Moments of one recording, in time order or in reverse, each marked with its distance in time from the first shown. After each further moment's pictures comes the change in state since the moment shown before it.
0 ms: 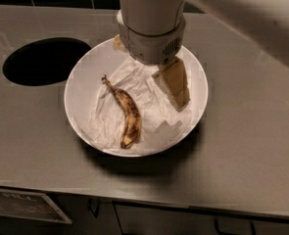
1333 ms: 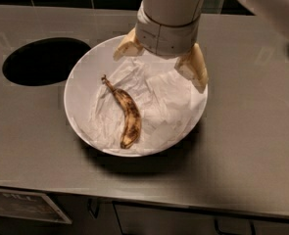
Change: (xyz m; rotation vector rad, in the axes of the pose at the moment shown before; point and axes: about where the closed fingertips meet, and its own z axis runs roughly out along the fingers) arm 0.020 0.005 0.007 0.001 -0.083 -0.439
